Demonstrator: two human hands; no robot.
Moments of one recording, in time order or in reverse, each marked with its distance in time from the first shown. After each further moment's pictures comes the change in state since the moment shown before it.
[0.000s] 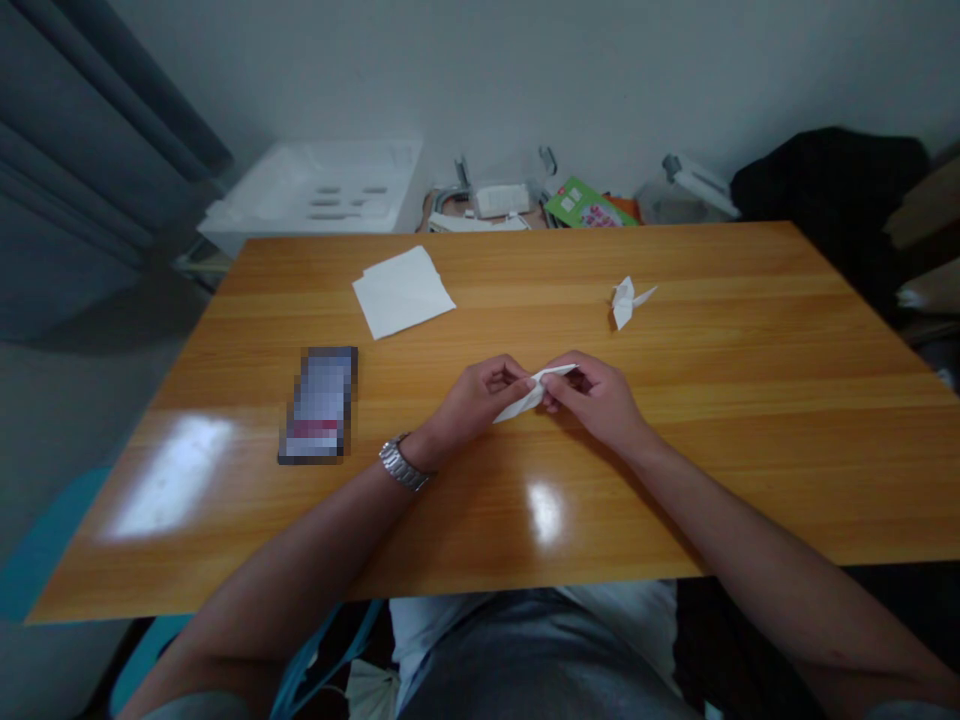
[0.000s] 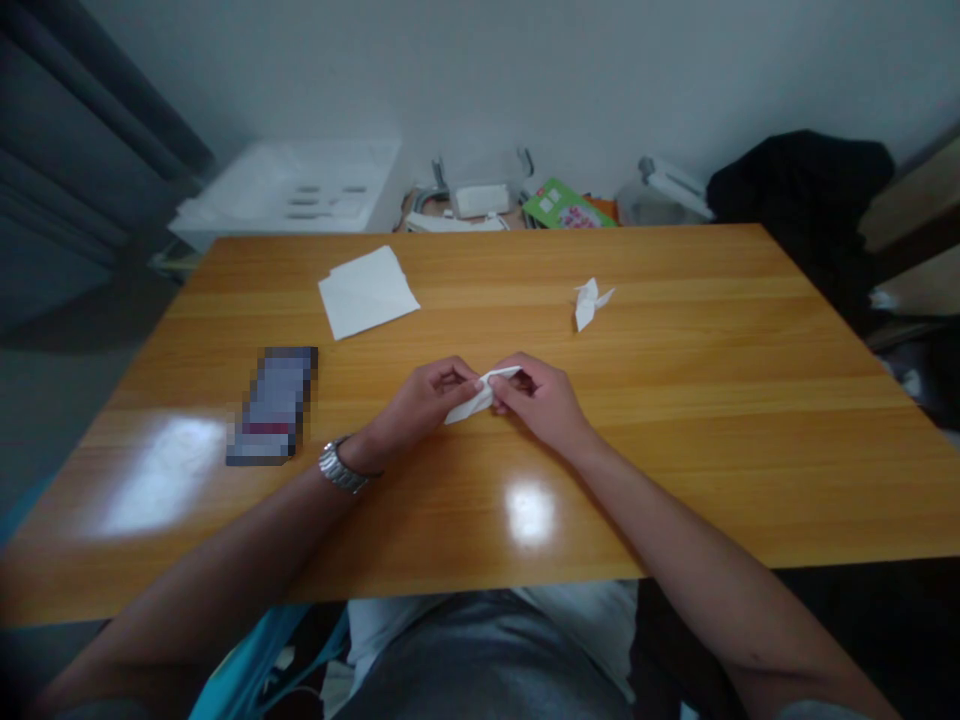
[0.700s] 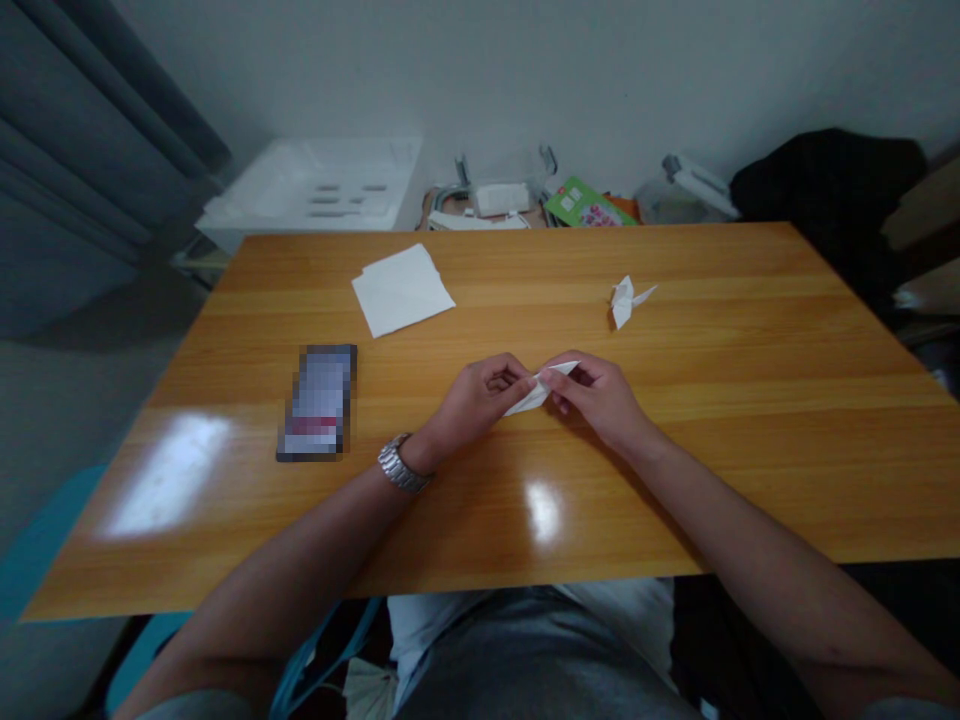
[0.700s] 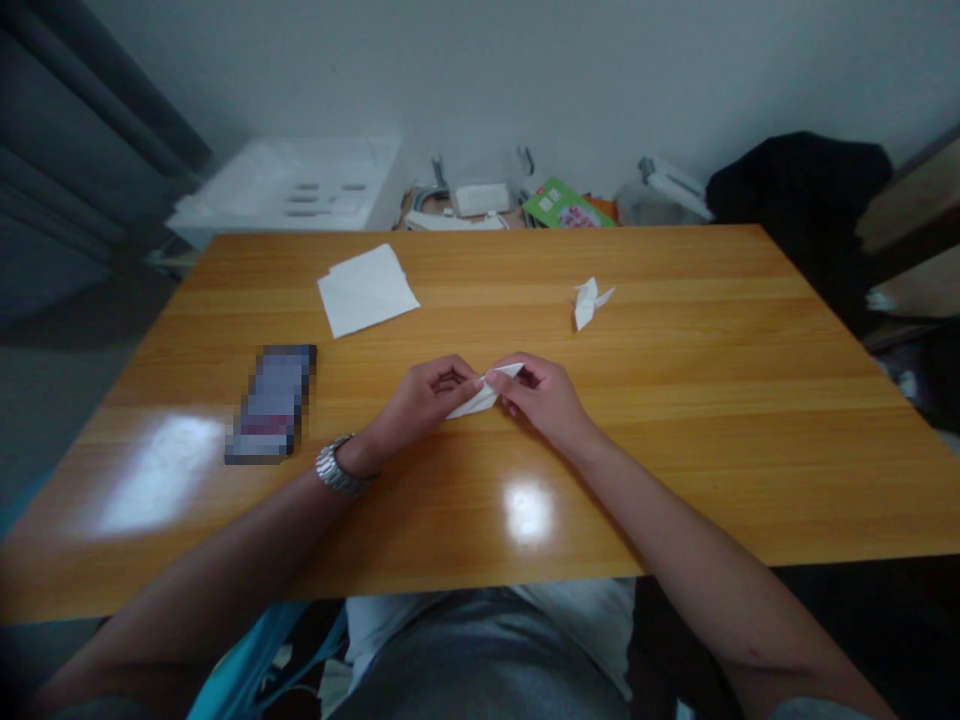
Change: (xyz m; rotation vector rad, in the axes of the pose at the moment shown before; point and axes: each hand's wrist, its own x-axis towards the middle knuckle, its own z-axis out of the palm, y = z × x) left_hand -0.002 0.003 -0.001 0.197 0.030 0.105; right_hand 0.002 0.002 -0.001 0.093 -0.001 0.081
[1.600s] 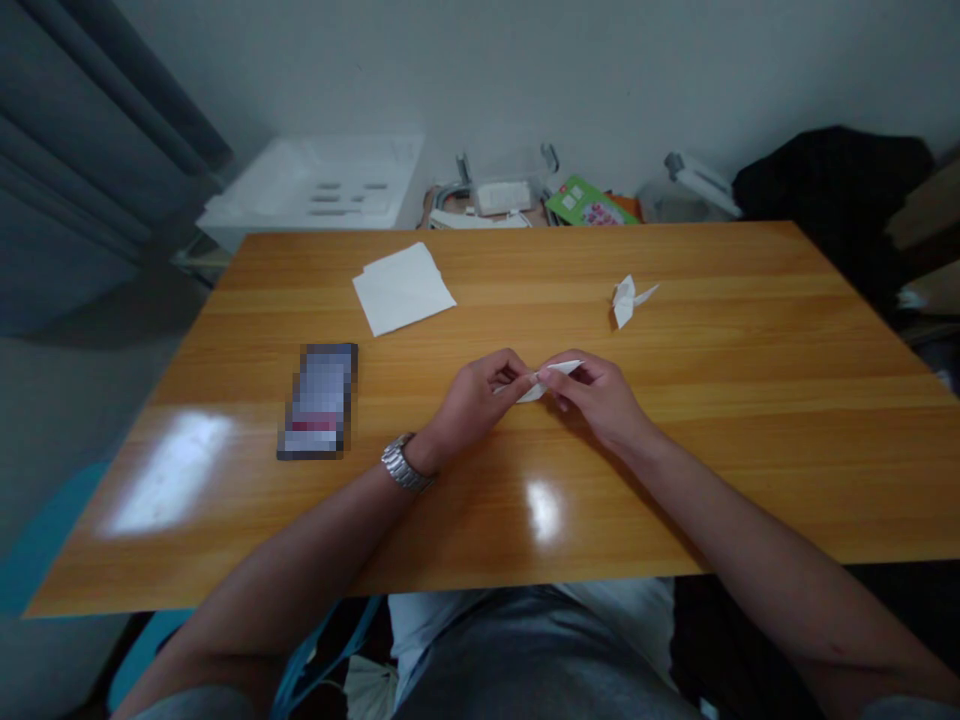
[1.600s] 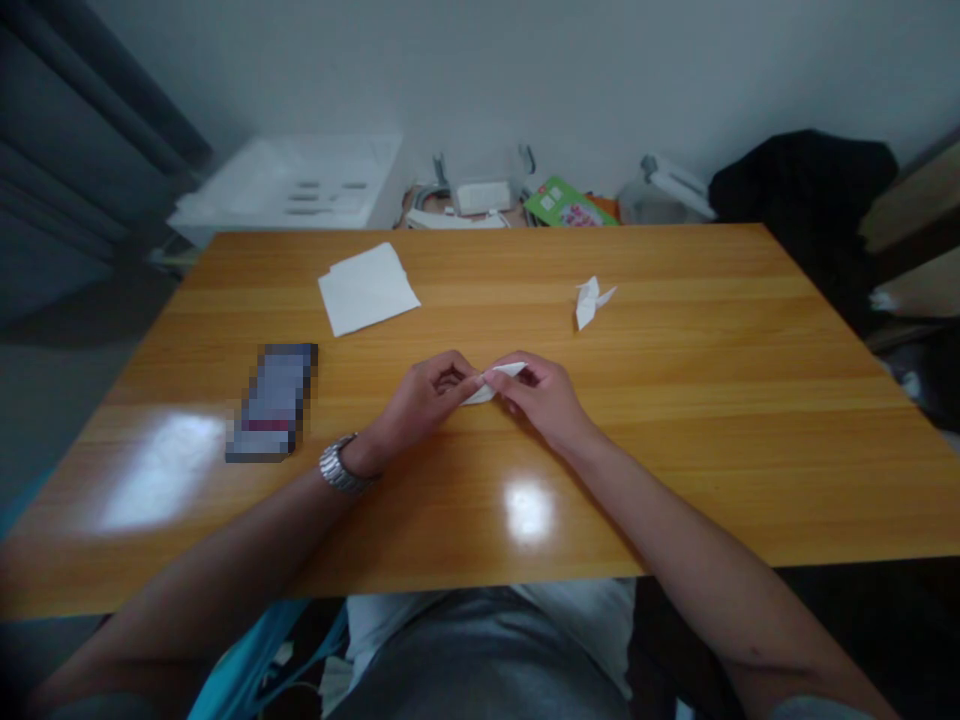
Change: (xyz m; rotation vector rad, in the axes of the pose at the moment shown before) left_hand 0.001 0.001 0.002 0.099 0.061 0.060; right_hand 0.001 0.005 0.005 0.118 0.046 0.002
